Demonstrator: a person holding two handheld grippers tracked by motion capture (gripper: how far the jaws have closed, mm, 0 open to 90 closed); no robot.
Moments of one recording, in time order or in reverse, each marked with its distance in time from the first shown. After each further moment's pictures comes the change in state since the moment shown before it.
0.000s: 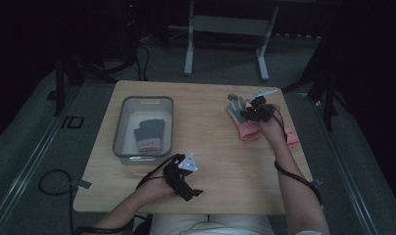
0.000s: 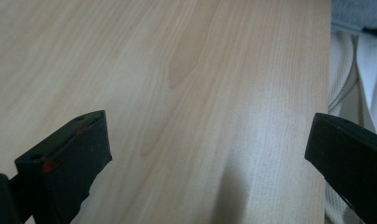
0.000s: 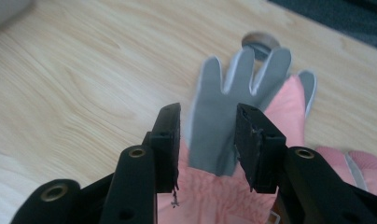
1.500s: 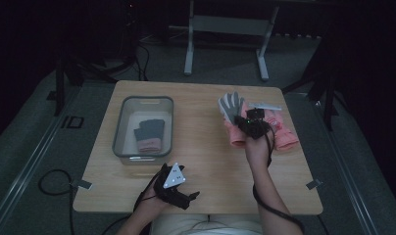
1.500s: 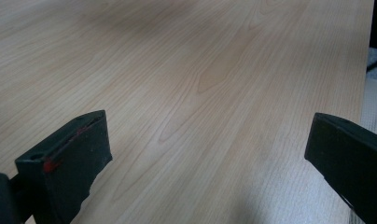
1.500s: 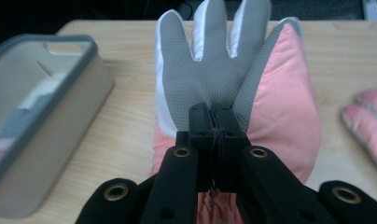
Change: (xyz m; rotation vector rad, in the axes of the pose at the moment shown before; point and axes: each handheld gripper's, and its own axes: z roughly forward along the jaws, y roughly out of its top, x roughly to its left) left arm -0.029 -0.040 -0.008 -0.228 0.229 -0.097; right arm 0.110 -0.013 -0.083 -0.202 -0.054 0.378
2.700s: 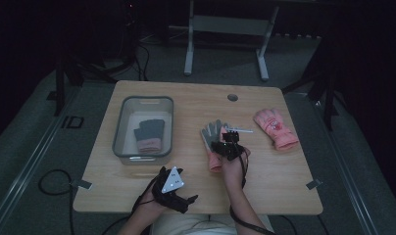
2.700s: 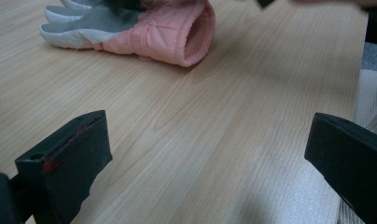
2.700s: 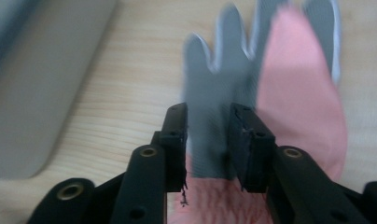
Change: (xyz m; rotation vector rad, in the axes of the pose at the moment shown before) left arm -0.005 -0.008 -0.003 0.002 0.014 0.023; right arm 0.036 -0.071 0.059 0.174 0.047 0.104
